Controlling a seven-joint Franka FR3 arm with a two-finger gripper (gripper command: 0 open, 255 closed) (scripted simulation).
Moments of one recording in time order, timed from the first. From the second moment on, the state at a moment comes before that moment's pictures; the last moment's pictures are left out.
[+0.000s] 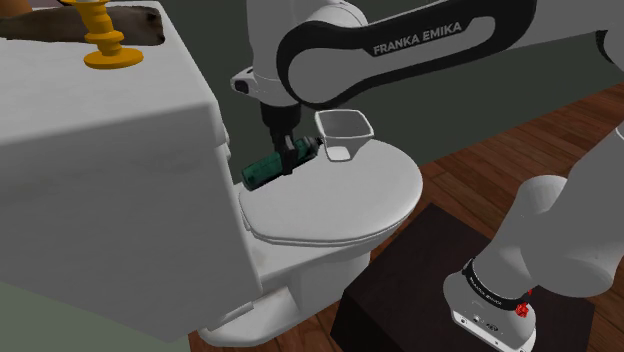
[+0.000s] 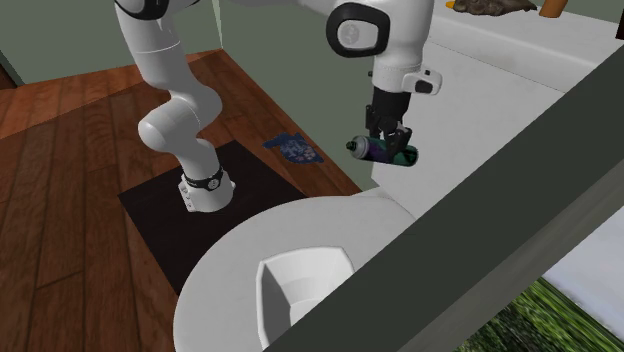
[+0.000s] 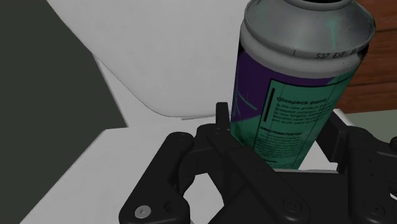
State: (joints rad) arm 0.35 -0.05 0.19 -1.97 -0.05 1.95 -0.63
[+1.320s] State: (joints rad) arm 0.18 -0.09 -0.01 -1.95 -0.05 1.91 -1.00
